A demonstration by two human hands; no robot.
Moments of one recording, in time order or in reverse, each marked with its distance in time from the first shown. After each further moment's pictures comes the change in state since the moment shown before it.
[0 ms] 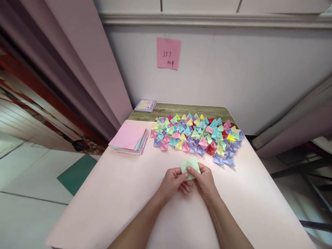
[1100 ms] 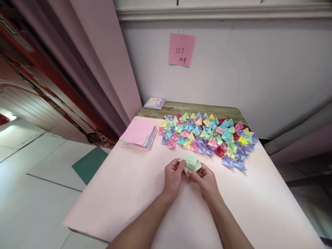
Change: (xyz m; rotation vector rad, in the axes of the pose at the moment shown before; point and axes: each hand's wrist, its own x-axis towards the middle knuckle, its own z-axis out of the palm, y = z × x) left_hand 0.009 -0.005 -0.002 -0.189 0.479 0.314; right_hand -0.006 0.011 0.013 -0.012 -0.103 0.011
